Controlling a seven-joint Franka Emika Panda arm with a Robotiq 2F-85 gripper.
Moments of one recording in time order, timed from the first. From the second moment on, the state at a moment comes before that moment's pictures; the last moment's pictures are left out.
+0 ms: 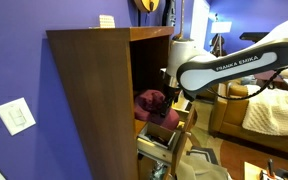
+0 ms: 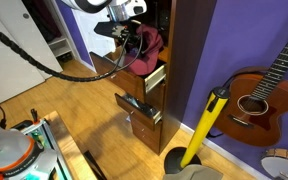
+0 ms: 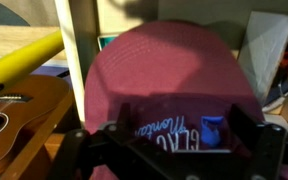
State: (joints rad) arm -0.02 -0.18 -0.05 -2.18 -0.07 2.22 -0.17
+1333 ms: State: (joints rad) arm -0.04 -0.35 -0.06 -2.32 -0.07 2.19 -0.18
